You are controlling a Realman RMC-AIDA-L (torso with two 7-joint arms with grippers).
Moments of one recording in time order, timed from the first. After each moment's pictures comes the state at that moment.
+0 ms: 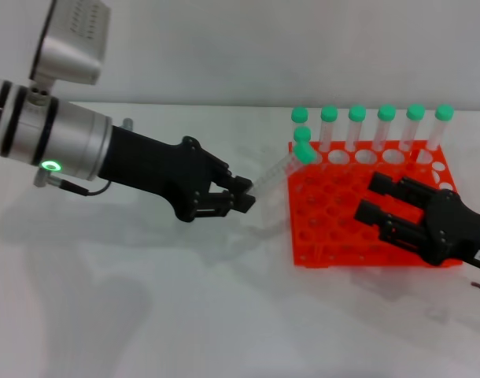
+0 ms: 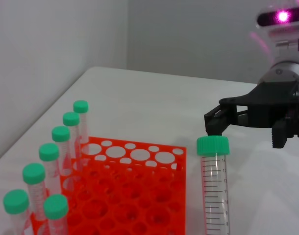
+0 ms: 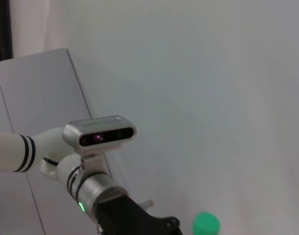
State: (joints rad) left arm -1.18 -2.07 2.85 -0.75 0.02 1.83 -1.17; right arm 0.49 2.02 -1.01 -0.32 -1.30 -1.63 1.12
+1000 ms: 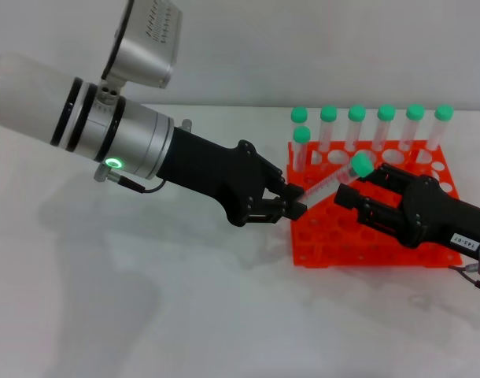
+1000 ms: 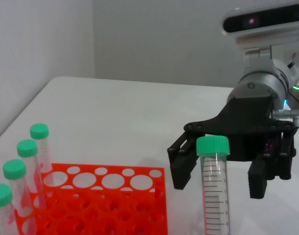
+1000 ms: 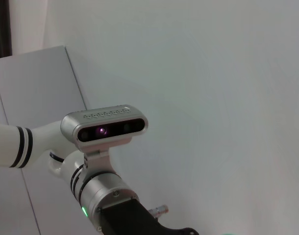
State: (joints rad) left arm -1.24 -2.07 2.85 -0.56 0.04 1.72 -1.17; right arm 0.56 2.03 -1.01 -0.26 -1.28 -1.59 1.09
